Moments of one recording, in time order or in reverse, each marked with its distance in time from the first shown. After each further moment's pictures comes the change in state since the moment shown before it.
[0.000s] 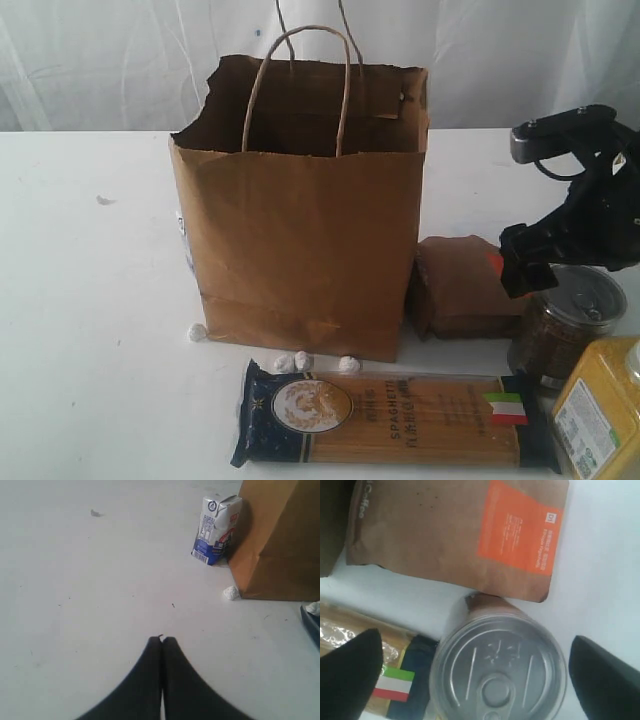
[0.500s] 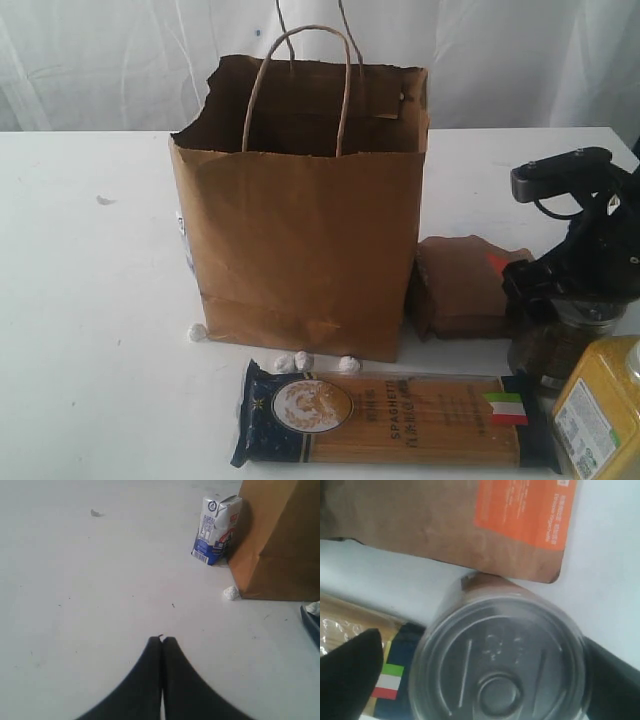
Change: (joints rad) left arm 0.000 0.000 0.000 0.000 0.000 0.000; right arm -0.015 0.027 0.094 0.004 -0.068 0.000
